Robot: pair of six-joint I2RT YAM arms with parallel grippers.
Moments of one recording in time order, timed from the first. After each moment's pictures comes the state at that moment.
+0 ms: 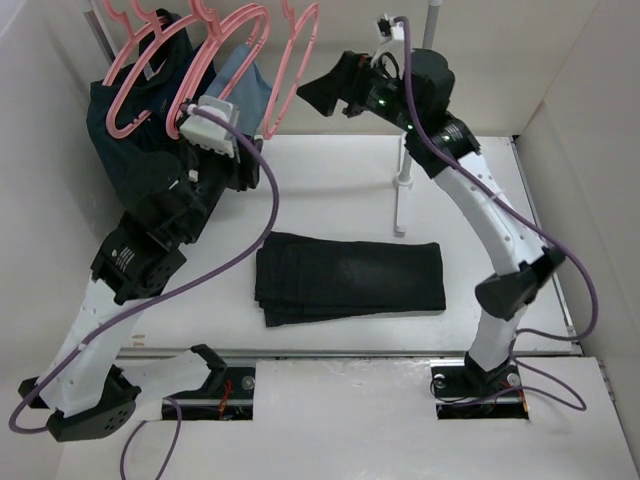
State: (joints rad) left arm -0.70 1.06 1.66 -0.53 -0.33 0.12; right arm 0.58 1.79 2.18 -0.28 -0.33 0.52
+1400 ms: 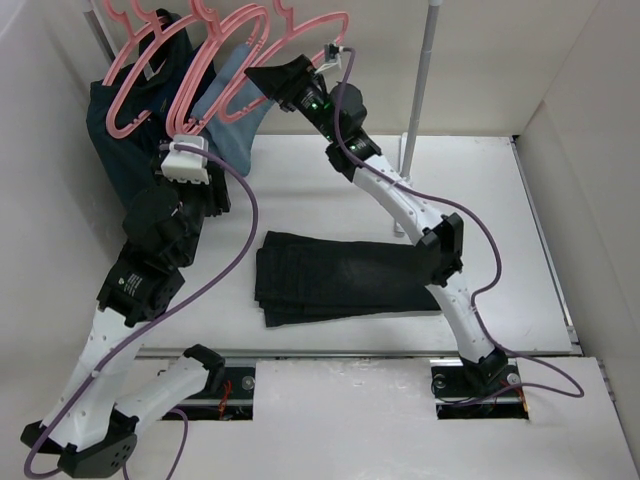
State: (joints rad) left arm -0.49 0.84 1.28 -0.48 -0.44 0.06; right arm 0.67 2.41 2.57 0.28 -0.15 1.00
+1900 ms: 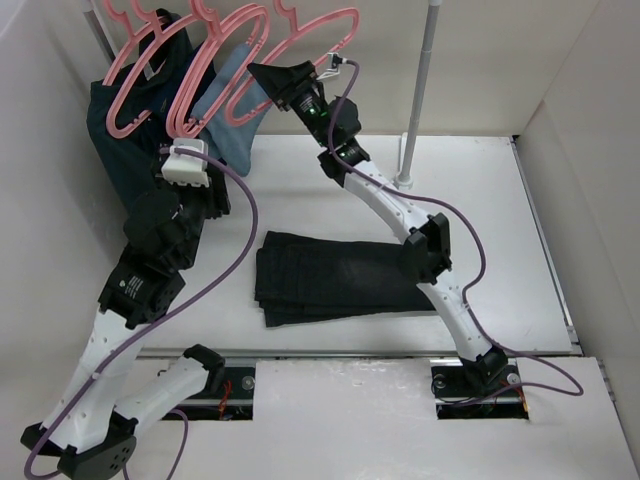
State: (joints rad) left arm -0.49 0.82 1.25 -0.46 -0.44 0.06; right arm 0.68 2.54 2.64 0.51 -0.09 1.13
